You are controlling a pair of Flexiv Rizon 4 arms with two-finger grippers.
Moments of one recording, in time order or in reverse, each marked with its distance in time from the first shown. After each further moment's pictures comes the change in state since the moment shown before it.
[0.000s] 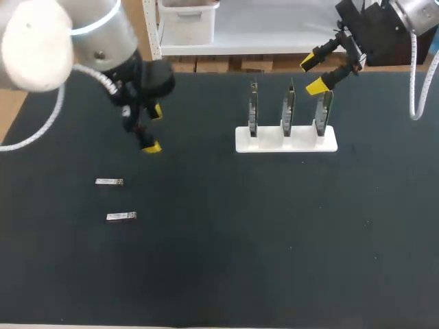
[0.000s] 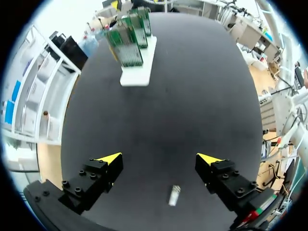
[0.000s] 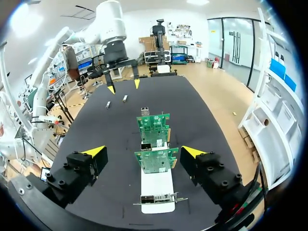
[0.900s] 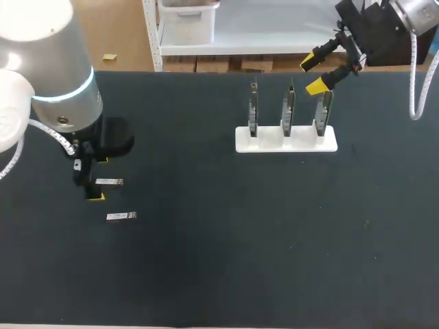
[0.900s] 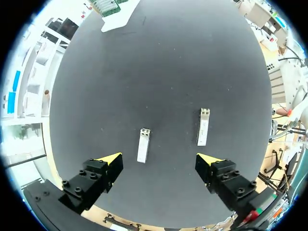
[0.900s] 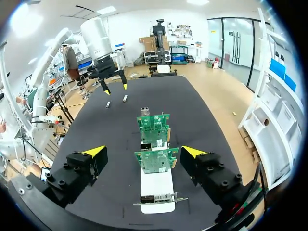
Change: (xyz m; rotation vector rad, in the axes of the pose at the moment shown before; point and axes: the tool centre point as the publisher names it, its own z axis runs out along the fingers) left arm 0.117 -0.061 0.026 -0.056 0.241 -0.009; right arm 0.000 0.000 0.000 0.000 0.000 0.000
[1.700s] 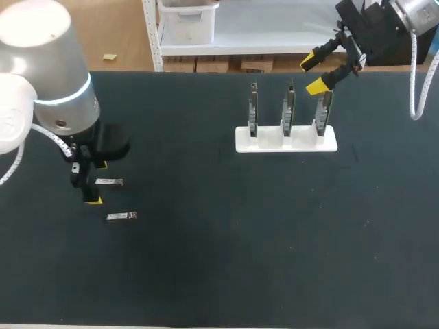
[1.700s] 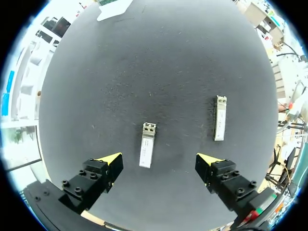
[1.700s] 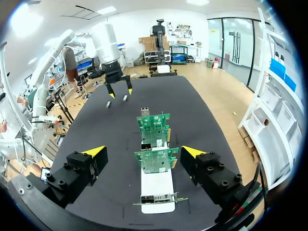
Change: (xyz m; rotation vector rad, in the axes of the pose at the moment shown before) left arm 0.010 0.013 0.035 0.052 -0.013 0.029; right arm 0.000 0.000 0.000 0.000 0.000 0.000
